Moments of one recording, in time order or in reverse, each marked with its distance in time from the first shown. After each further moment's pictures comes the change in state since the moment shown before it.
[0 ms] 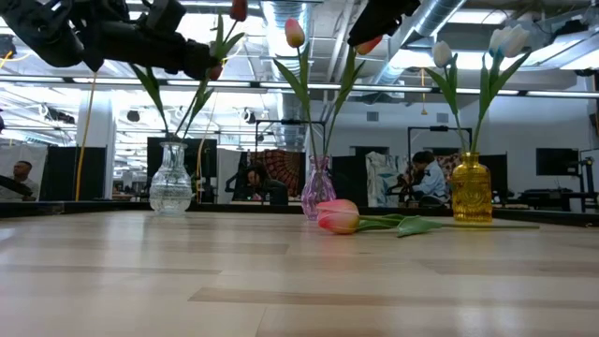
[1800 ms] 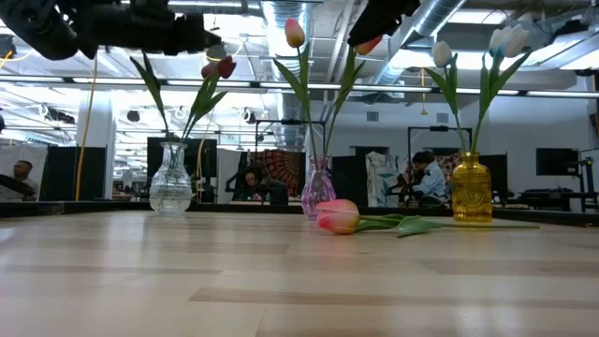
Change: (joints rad) left arm -0.079 -0.044 0.013 0.049 -0.013 -0.095; right arm 0.000 0.000 0.000 -0.002 0.000 -0.008
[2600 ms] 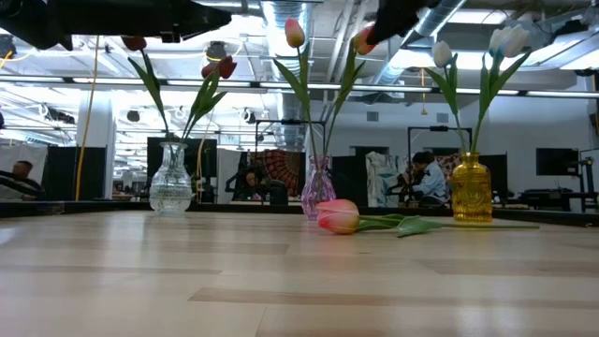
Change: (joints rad) left arm -0.271 -0.035 0.001 -0.199 0.225 -0.009; right arm 0.129 0.000 -0.041 -0.054 -0.038 0.102
